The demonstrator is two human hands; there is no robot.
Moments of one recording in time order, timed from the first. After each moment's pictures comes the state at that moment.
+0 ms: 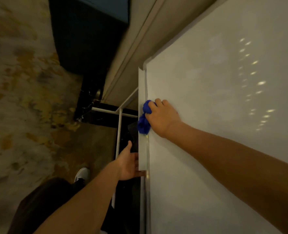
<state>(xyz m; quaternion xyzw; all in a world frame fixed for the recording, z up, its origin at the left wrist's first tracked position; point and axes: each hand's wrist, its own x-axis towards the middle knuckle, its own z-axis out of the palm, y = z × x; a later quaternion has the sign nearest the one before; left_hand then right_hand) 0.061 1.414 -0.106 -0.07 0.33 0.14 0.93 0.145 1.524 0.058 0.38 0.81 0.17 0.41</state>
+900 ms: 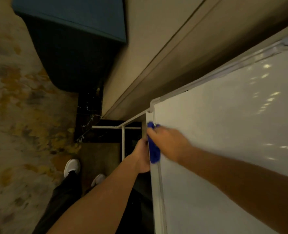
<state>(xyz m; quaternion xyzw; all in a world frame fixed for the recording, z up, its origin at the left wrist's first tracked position) 0.050 1.665 -0.085 -0.10 0.31 0.21 0.92 0.127 1.691 0.033 0.48 0.82 -0.06 0.29</state>
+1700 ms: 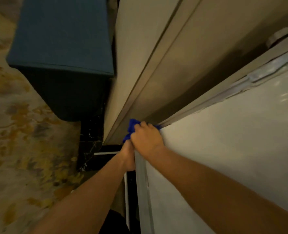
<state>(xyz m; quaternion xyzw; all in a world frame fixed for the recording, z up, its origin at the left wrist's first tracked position) 0.061 1.784 -0.068 -0.02 0.43 0.25 0.87 0.117 1.799 0.029 0.53 0.81 0.01 0.26</state>
